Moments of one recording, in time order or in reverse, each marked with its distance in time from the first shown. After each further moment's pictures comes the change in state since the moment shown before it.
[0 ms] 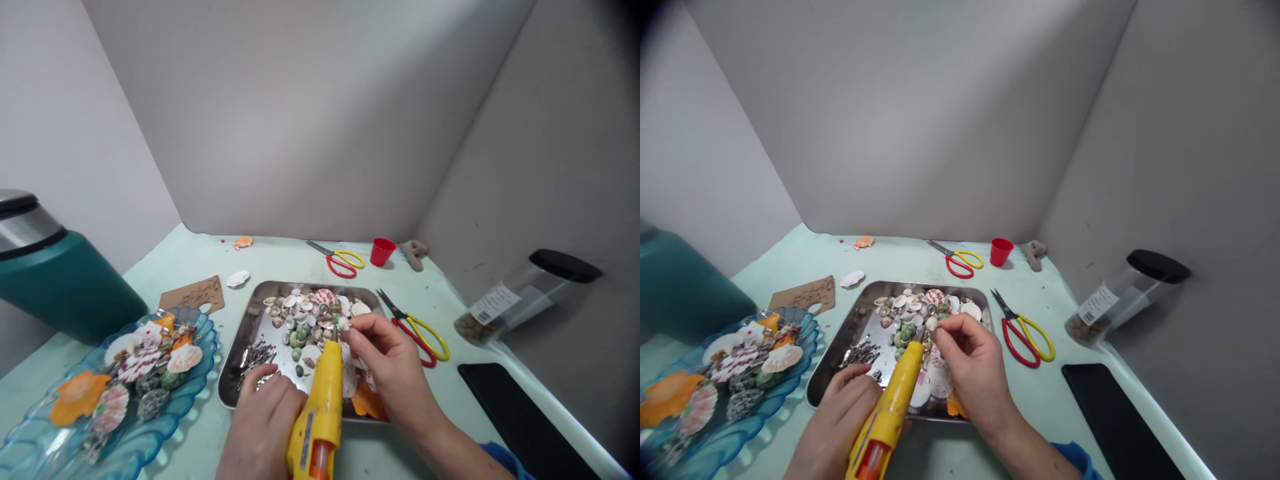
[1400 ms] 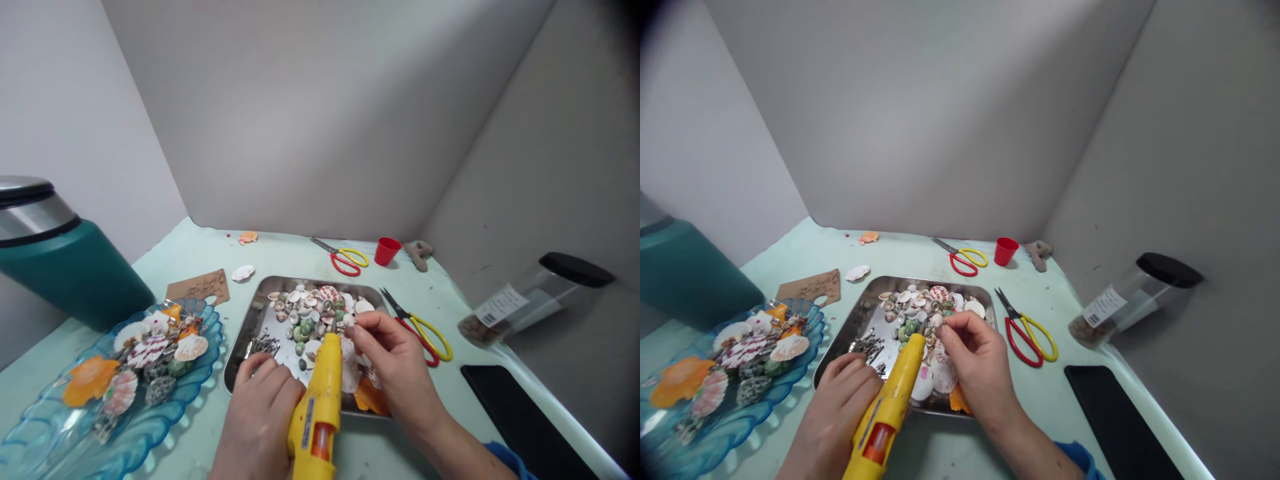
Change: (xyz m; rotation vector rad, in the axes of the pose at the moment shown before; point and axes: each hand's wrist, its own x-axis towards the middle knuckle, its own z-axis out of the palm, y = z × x) left_hand 0.010 0.004 -0.014 0.117 -0.016 -0.005; right_hand 0.000 0.008 0.000 0.005 -0.006 -0.005
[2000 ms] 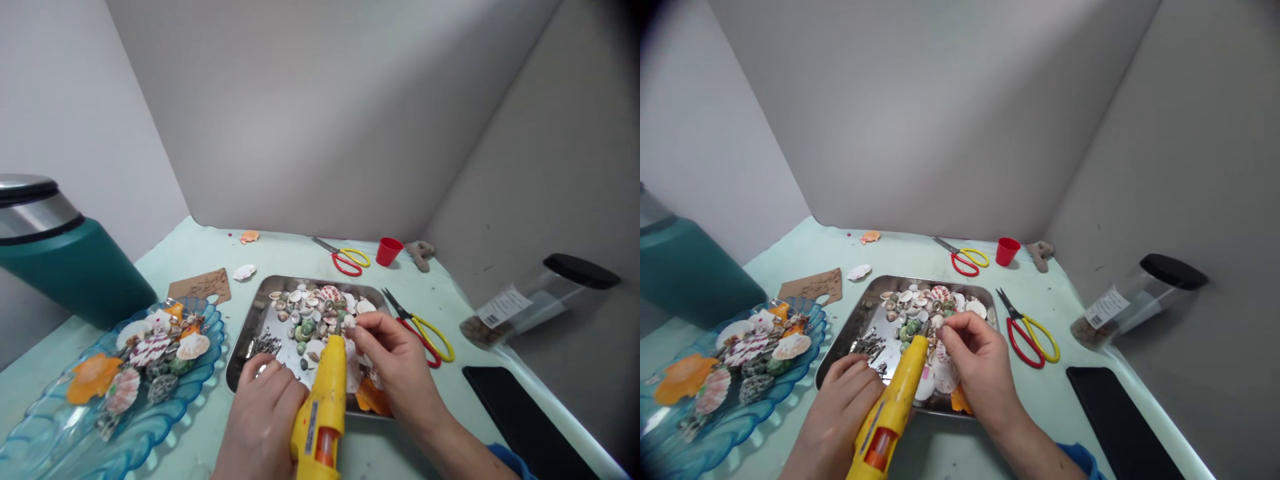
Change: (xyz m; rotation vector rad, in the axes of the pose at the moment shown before) left_hand -0.002 -0.002 0.000 -0.005 -0.028 0.032; right_hand -0.001 0.001 -0.001 0.010 -0.029 0.009
